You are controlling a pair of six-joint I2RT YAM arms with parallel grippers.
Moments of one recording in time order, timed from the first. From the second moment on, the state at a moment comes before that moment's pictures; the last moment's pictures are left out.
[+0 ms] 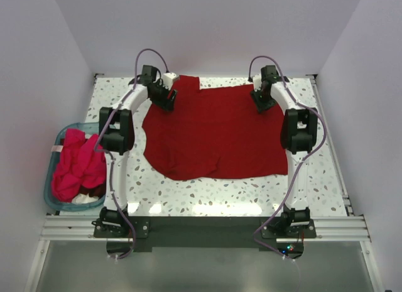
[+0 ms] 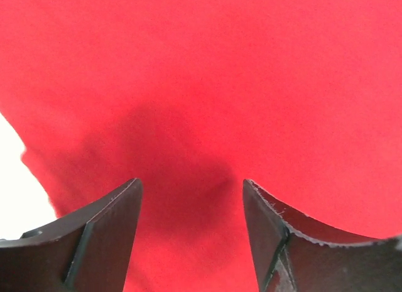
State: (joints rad) left arm -0.14 2.45 2.09 -0.62 0.36 0.38; right arm 0.09 2.41 2.09 -0.81 0.05 -0.34
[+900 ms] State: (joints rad) left arm -0.84 1.78 1.24 -0.54 0.22 0.23; right arm -0.02 2.01 1.60 -1.02 -0.14 -0.36
